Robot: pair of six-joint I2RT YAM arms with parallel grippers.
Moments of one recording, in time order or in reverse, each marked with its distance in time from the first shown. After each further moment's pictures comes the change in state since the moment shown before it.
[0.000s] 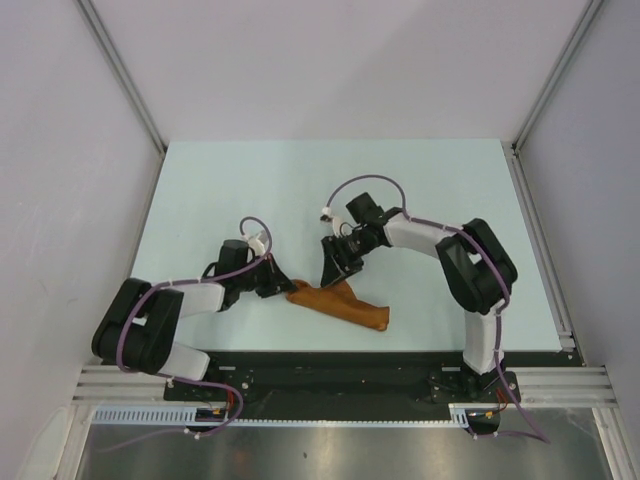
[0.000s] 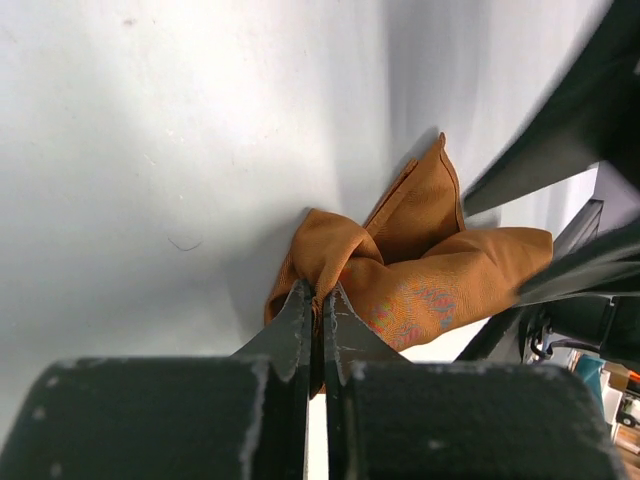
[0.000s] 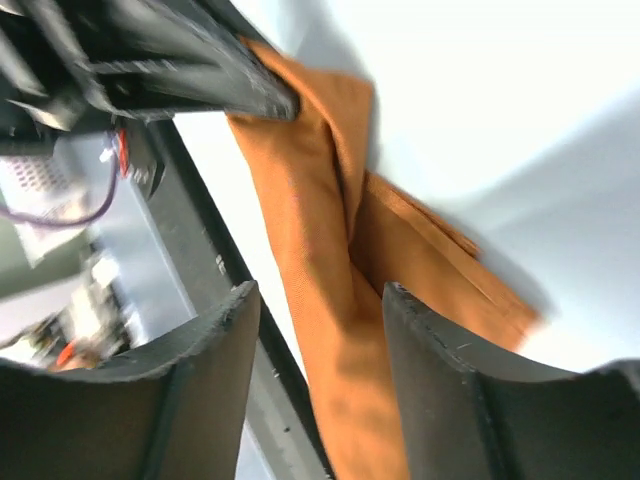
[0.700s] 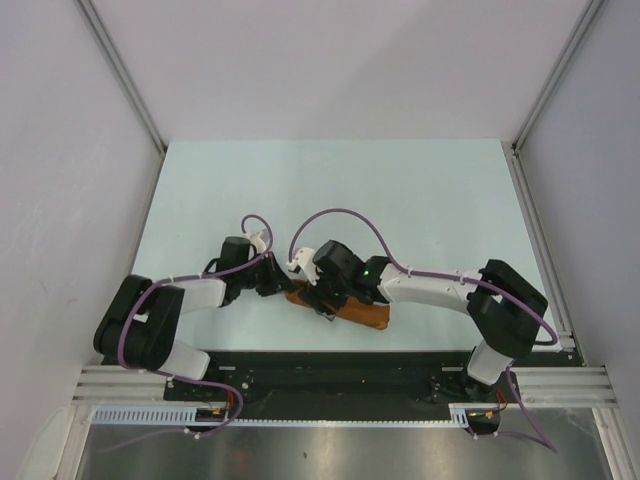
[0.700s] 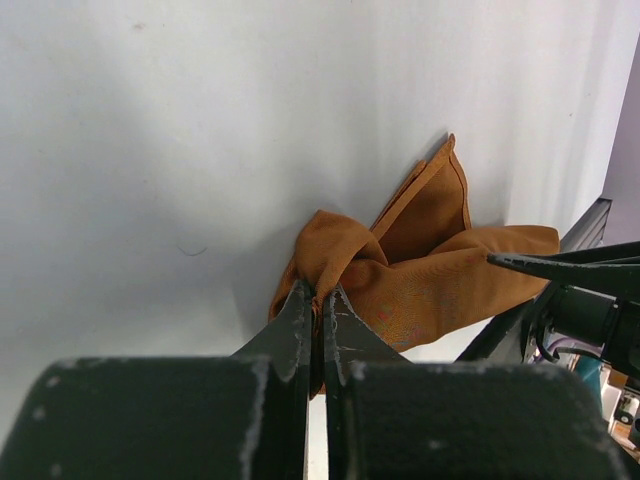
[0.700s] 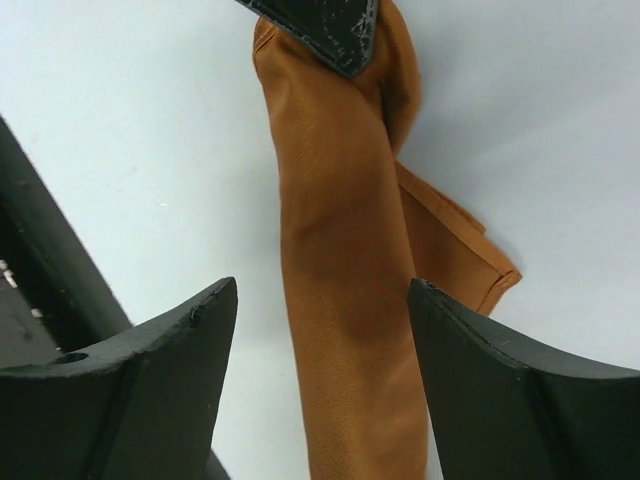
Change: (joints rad) left arm 0.000 0.021 0.047 -0.074 -0.006 0.014; right arm 0.391 -0.336 -0.233 0.153 0.767 -0.251
